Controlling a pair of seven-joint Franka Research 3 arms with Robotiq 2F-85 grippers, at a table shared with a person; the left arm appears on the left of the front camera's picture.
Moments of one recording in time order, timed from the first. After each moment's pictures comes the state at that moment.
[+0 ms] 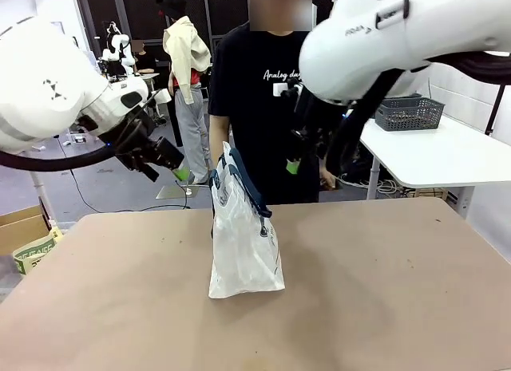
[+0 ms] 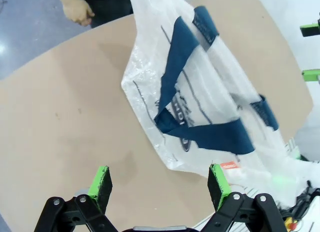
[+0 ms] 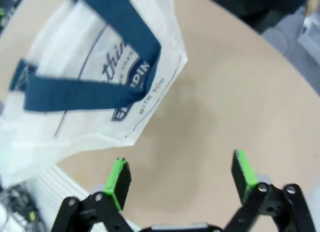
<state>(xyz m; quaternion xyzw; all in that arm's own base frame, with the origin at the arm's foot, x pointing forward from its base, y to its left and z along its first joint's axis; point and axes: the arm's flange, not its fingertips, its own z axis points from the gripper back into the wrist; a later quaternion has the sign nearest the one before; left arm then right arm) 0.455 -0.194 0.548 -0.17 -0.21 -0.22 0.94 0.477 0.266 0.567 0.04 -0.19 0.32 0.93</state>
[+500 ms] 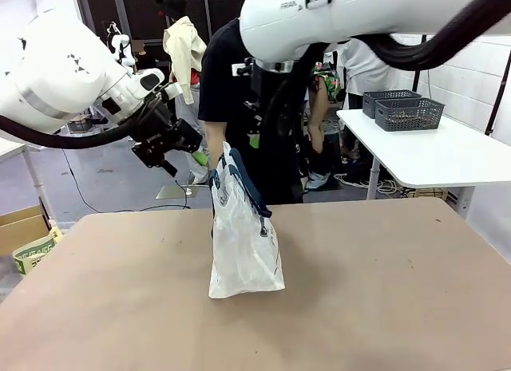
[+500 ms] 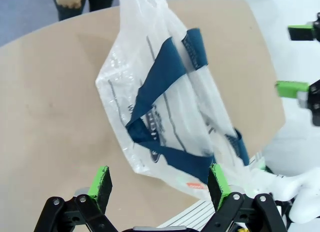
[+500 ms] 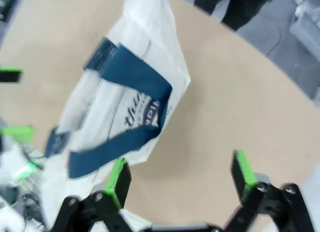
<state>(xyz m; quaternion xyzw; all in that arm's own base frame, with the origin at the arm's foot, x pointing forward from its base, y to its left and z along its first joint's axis) 0.487 -0.213 0.552 -0.24 -0.16 -0.16 0.95 0.529 0.346 0.601 0.02 -0.15 0.31 0.94</state>
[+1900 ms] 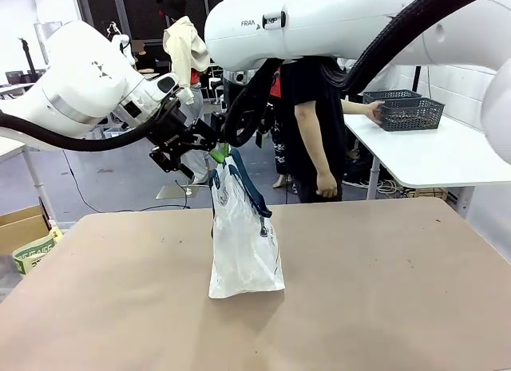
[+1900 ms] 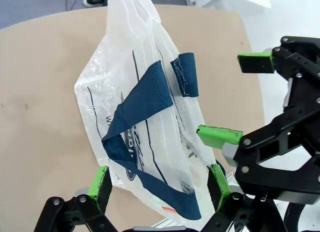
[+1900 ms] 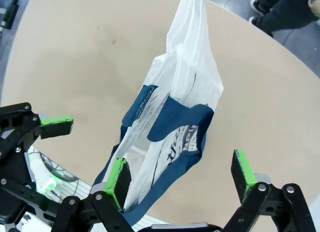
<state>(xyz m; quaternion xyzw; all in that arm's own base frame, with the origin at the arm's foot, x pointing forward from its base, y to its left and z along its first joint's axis) 0.505 -0.235 0.537 -0.28 -0.14 -0.11 0.94 0.555 0.406 0.575 0.04 -0.10 0.27 0.96</state>
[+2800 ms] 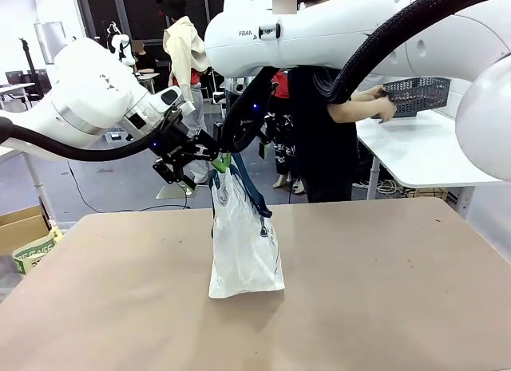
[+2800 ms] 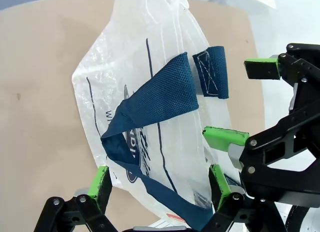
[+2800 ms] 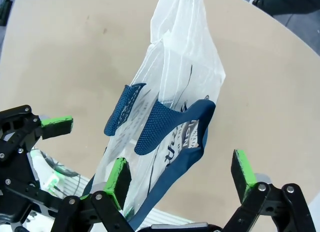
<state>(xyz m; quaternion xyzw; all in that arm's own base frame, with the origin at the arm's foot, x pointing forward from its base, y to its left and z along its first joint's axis) 0.512 -0.238 0.508 -0.28 -0.11 -0.09 0.95 0.565 0.406 0.552 0.03 -0.06 0.25 0.97</state>
